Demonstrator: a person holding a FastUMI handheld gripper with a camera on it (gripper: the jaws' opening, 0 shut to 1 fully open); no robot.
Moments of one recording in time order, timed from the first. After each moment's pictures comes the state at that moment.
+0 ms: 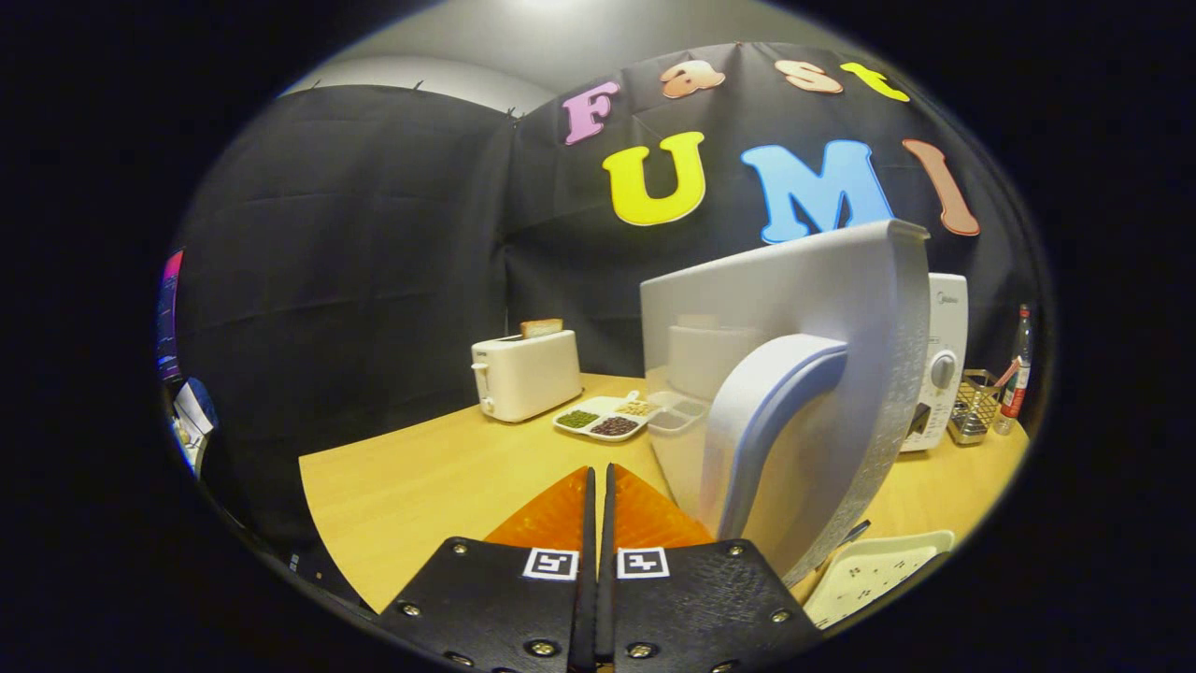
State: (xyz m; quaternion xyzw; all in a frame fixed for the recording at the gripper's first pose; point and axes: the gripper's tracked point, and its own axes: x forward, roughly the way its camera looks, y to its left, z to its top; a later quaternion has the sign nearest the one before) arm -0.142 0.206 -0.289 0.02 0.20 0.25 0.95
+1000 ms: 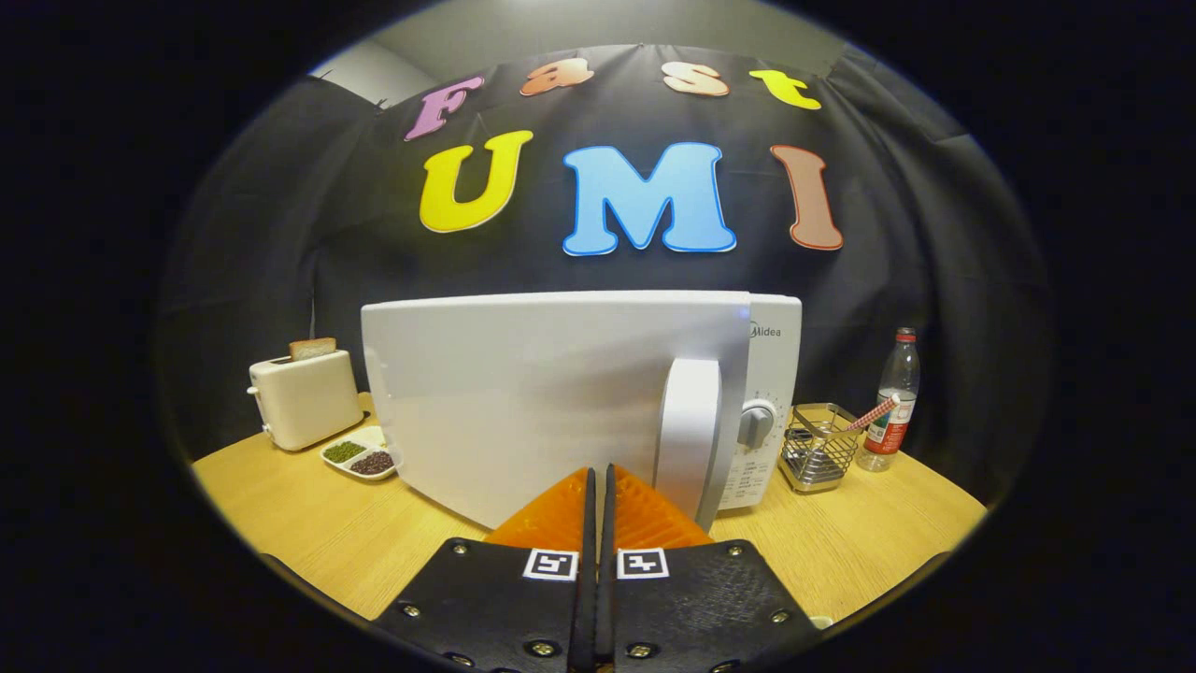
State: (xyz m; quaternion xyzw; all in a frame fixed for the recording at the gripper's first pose) arm -0.010 0.050 -0.305 -0.02 0.20 0.00 0.98
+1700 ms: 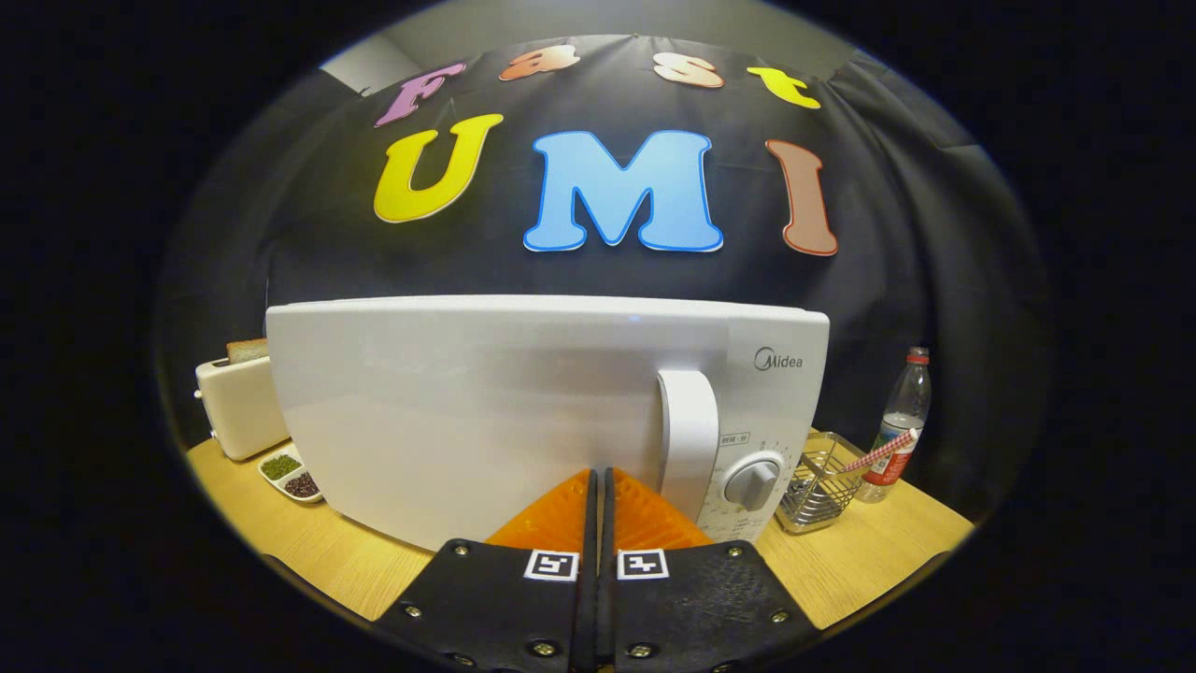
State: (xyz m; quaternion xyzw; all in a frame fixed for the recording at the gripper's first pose) arm 0.063 0.026 -0.315 -0.05 0.18 -0.05 0.98
